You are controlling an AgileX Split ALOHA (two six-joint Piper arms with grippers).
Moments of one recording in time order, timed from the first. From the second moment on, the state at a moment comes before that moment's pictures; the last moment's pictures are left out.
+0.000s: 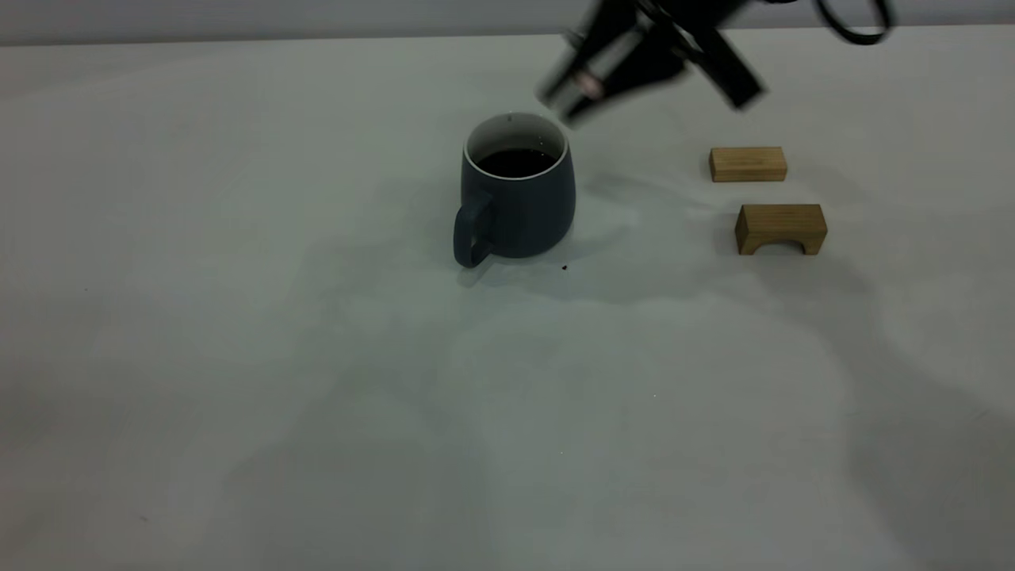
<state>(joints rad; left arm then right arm) 0.03 -0.02 -0.49 -0.06 1.14 0.04 0.27 2.22 -1.44 1.14 0.98 -0.22</state>
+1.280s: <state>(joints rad) 0.03 -0.02 -0.49 -0.06 1.14 0.04 0.27 2.50 -1.56 1.76 1.03 0.57</state>
